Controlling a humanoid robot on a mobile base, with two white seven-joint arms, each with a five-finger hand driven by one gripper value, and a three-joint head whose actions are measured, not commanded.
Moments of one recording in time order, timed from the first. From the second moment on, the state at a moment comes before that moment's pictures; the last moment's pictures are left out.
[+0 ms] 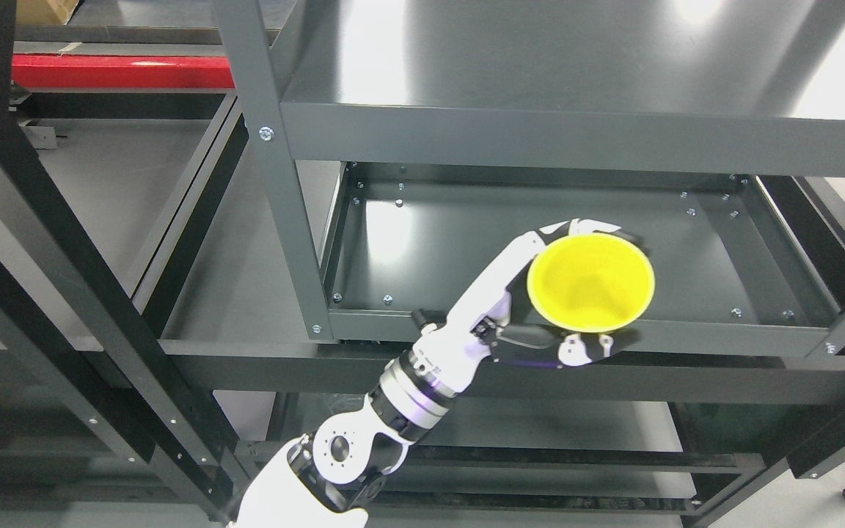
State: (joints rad) left arm -0.53 0.00 -0.65 -1.72 0.36 -0.22 -0.18; right arm 0.00 0.00 0.00 -0.24 0.00 0.09 -0.12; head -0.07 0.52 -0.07
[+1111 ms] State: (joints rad) left arm -1.12 0.00 -0.63 -1.67 0.85 0.15 0.19; right arm 0.00 0.00 0.00 -0.24 0.00 0.09 -0.12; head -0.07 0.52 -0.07
